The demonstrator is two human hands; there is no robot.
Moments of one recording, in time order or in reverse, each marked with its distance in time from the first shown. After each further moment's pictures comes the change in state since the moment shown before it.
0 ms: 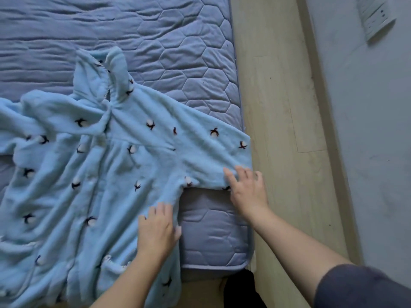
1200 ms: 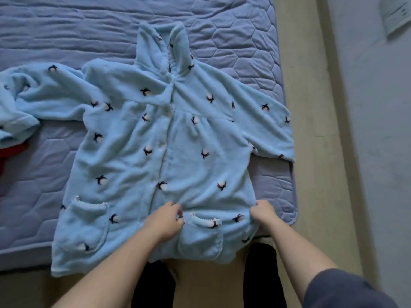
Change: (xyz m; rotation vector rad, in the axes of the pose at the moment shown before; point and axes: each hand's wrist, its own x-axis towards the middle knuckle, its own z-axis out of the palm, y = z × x) left_hand -0.048 -0.178 0.046 -0.443 -0.364 0.159; right_hand -0.087 -0.155 0.029 0.792 -0.594 0.747
